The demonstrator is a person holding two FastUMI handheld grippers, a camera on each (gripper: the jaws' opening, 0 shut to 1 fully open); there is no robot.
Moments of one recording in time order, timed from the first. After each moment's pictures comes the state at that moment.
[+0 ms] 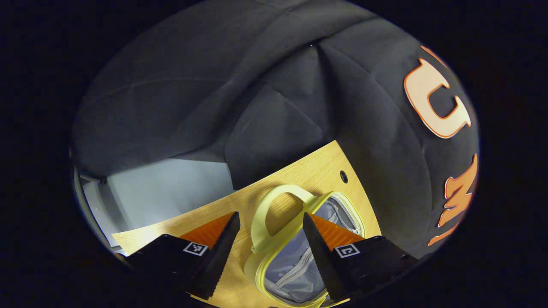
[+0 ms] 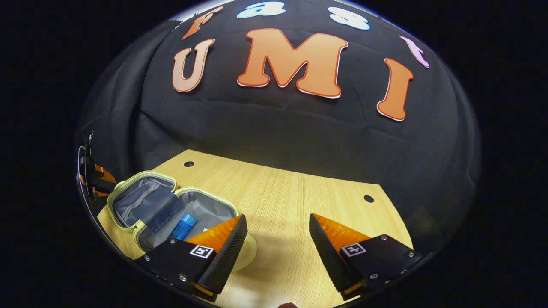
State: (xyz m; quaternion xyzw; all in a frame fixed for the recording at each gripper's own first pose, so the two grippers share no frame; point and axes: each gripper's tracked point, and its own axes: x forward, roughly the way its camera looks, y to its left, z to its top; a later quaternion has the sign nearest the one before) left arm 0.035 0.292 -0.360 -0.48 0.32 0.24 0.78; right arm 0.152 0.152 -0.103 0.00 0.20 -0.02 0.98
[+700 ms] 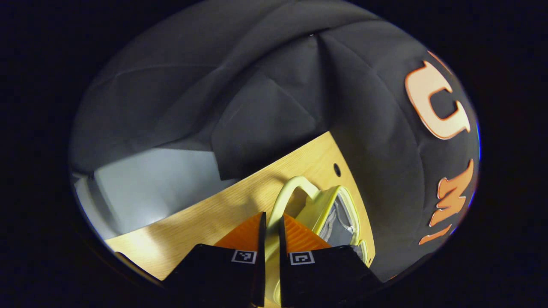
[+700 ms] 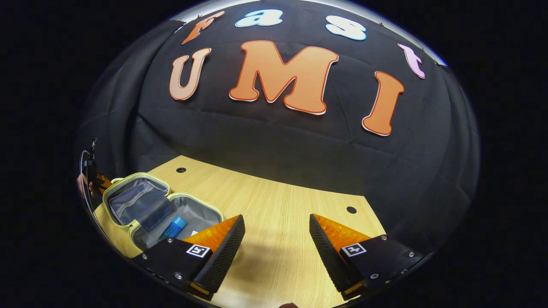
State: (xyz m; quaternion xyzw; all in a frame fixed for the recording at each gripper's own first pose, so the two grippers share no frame) left arm 0.055 0.292 -0.351 -0.48 0.31 0.17 0.80; right arm 0.138 0.118 -0.068 -0.03 0.18 -0.05 0.98
